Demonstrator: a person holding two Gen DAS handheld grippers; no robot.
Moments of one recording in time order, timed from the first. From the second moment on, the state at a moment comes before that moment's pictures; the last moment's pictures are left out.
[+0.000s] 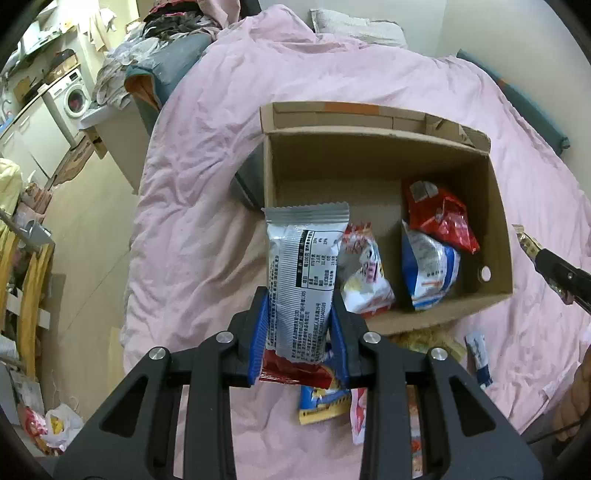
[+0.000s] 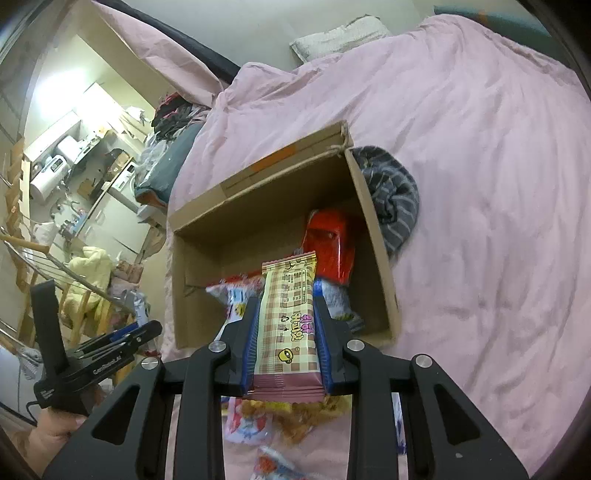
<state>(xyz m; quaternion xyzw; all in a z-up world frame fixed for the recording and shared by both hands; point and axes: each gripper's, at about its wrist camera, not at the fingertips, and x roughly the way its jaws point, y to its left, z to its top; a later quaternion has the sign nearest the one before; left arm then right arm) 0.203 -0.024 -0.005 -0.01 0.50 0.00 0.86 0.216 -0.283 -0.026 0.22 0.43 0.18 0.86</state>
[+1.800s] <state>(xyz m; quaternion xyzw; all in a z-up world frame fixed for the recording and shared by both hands) 0.250 -0.043 -0.029 -0.03 0.46 -0.05 0.89 0.267 -0.270 -0.061 0.17 0.47 0.14 0.85</state>
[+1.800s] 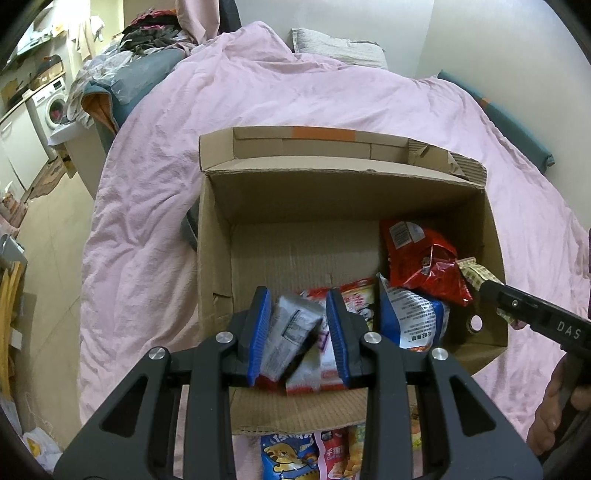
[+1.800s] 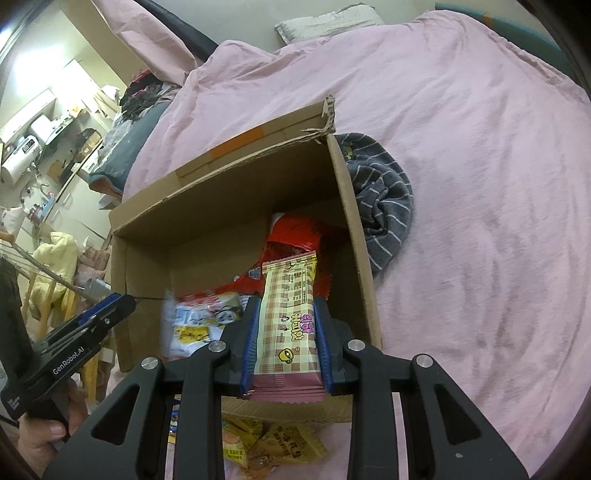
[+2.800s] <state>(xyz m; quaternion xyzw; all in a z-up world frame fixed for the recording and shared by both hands) 0.224 -0.039 -0.014 -0.04 0.43 -0.06 0.90 0.233 -0.264 -0.026 0.16 0.39 0.13 0.90</state>
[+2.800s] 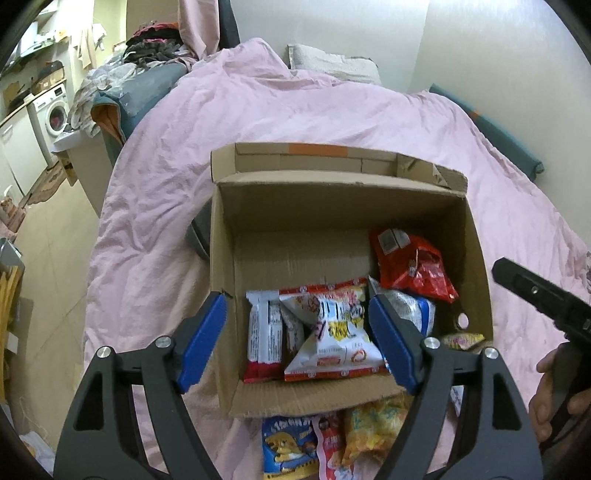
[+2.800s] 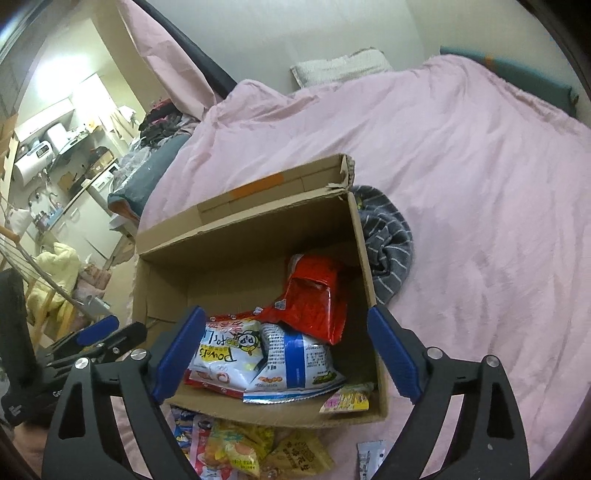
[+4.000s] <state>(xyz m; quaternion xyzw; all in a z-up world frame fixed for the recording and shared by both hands) 0.099 -0.073 -0.067 -0.10 0.57 0.06 0.81 0.154 -0.297 -0.032 0.21 0.45 0.12 0.86</state>
